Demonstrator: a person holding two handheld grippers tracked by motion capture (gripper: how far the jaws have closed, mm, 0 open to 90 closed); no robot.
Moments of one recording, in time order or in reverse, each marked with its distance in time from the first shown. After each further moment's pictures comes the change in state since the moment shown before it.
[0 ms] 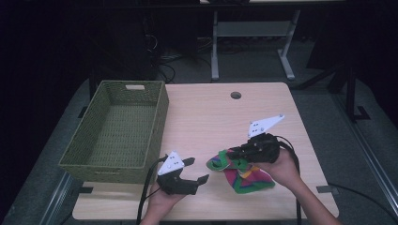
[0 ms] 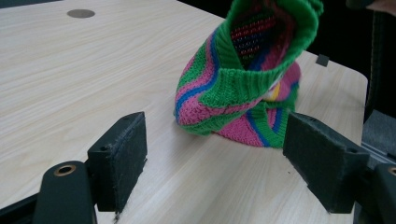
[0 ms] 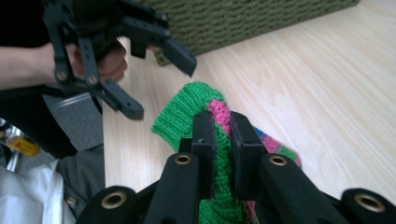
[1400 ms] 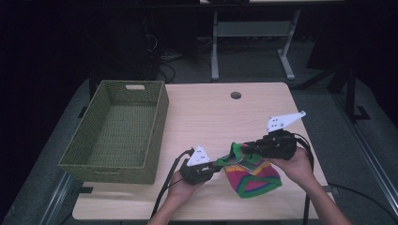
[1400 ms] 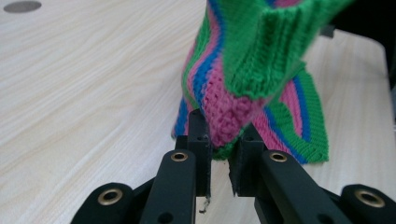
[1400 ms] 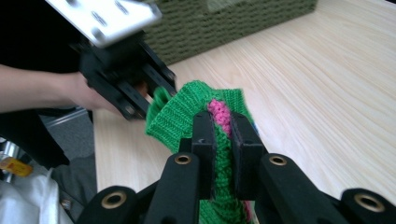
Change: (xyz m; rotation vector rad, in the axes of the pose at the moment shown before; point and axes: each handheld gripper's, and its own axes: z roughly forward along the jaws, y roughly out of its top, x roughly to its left) left arm -0.002 0.013 0.063 0.088 -0.075 0.115; right arm -0.017 -0.019 -0.034 -0.052 -0.041 0.056
